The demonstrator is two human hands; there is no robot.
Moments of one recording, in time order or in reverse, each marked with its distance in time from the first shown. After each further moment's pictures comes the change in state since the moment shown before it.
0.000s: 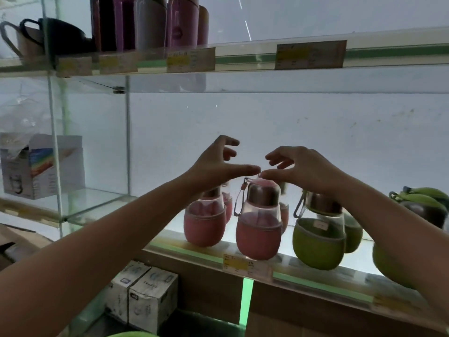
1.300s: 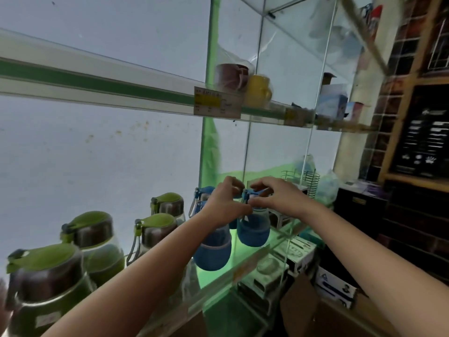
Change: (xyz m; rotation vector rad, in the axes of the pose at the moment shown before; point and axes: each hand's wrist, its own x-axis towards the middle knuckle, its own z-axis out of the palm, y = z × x) left_hand 0.031 0.206 0.335 -0.511 -0.874 0.245; right_hand -0.203 0.141 -0.218 -0.243 0.260 0.960
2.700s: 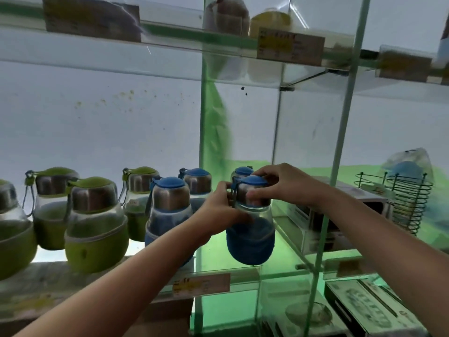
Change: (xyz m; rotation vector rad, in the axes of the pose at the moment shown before) left_hand 0.068 -0.051 0.114 -0.038 0.389 -0.268; right_hand 0.125 0.148 0.005 0.184 -0.284 -0.510
